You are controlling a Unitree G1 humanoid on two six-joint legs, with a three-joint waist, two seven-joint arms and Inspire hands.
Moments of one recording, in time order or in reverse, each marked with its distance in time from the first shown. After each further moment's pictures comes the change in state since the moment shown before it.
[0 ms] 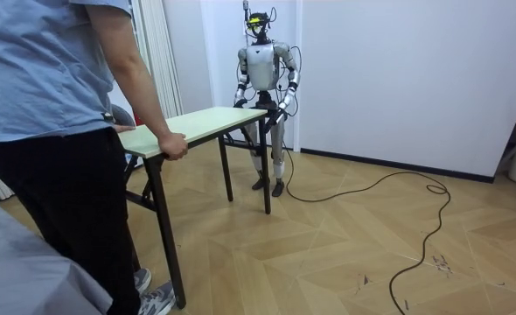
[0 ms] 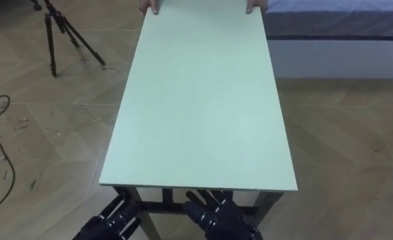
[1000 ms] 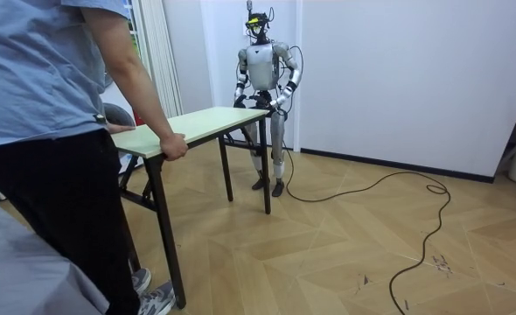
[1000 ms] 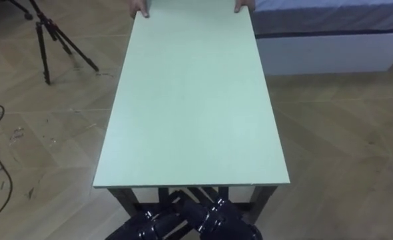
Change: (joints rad) left arm -0.098 0.094 -0.252 -0.061 -0.089 0.136 -0.199; right arm -0.002 -0.147 0.157 -0.088 0.251 0.057 0.028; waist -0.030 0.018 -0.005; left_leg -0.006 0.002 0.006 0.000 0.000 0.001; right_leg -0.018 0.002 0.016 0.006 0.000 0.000
